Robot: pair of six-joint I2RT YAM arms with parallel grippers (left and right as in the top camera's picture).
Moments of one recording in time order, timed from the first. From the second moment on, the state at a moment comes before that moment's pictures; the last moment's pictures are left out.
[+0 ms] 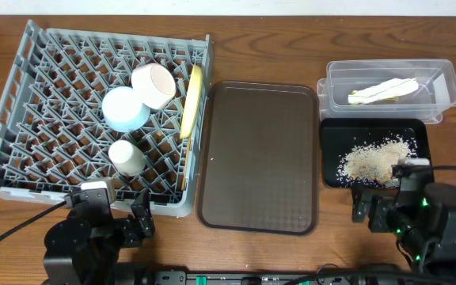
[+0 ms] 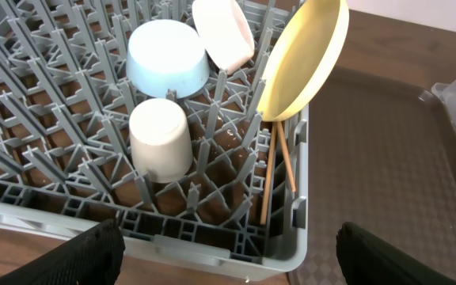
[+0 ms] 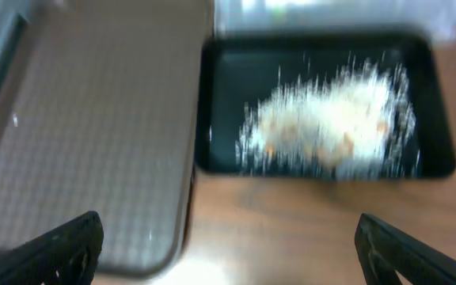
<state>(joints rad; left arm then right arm) 0.00 0.33 0.81 -1.08 0.08 -0.17 0.03 0.55 0.85 -1.06 -0.07 0.09</state>
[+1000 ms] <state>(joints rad) 0.00 0.33 0.81 -1.08 0.08 -0.17 0.01 0.02 0.01 0.10 -0.08 0.00</state>
